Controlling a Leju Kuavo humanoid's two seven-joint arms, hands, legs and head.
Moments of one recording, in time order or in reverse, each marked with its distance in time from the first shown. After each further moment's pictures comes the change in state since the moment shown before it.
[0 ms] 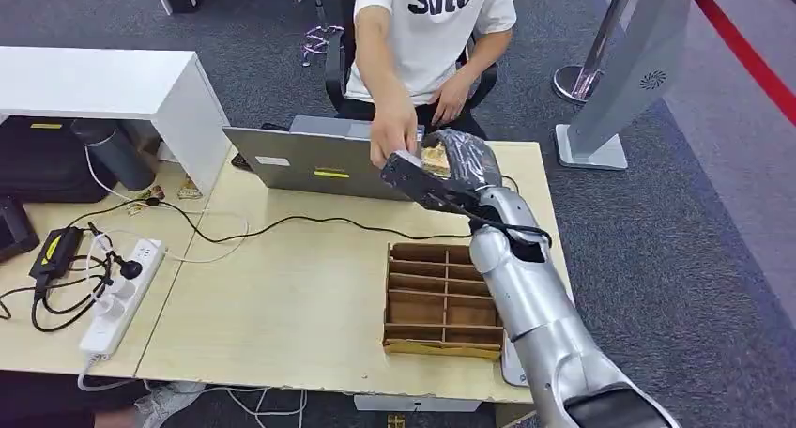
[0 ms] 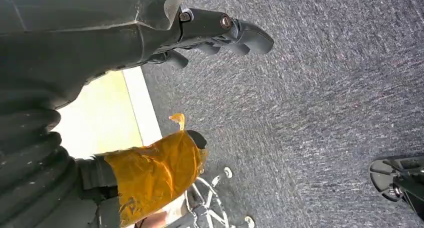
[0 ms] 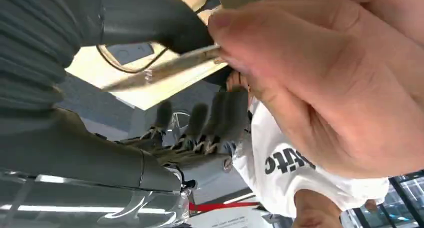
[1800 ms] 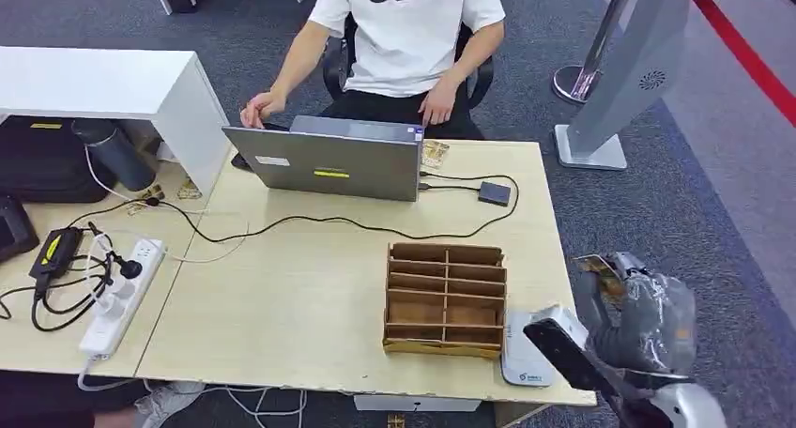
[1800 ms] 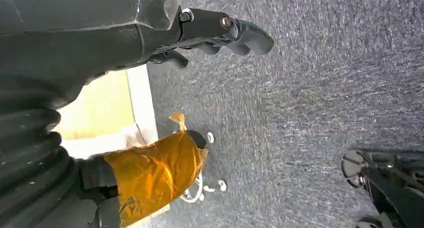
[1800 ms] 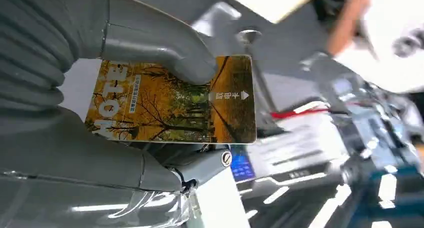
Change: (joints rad) left arm 0.028 -0.093 0.097 -0.079 0.139 0.064 0.022; right arm 0.932 -0.145 -0.204 -1.187 0.153 0.011 0.000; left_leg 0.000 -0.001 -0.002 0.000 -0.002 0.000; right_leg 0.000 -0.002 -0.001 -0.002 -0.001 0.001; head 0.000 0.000
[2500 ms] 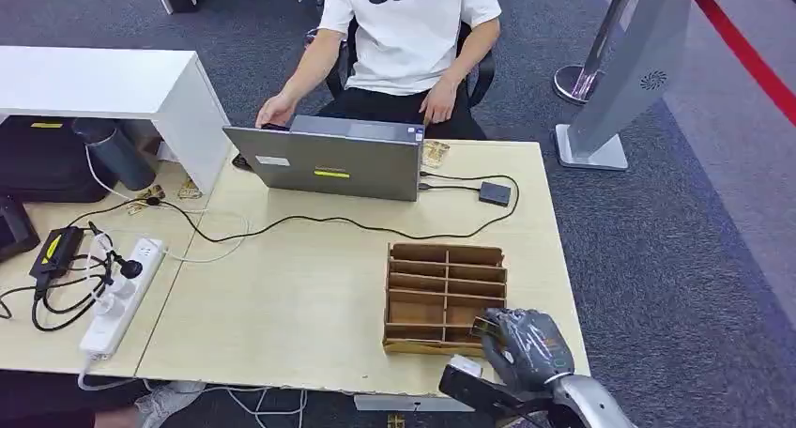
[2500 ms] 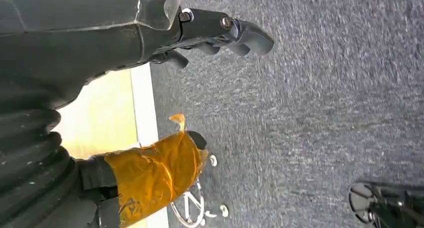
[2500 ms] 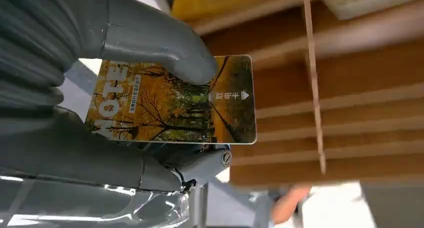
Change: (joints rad) left arm -0.003 0.043 0.001 -0.006 -0.052 0.028 -0.004; right arm -0.087 -0.242 0.351 0.317 -0.149 0.224 0.100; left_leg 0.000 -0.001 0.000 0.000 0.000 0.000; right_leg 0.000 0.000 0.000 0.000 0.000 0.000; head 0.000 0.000
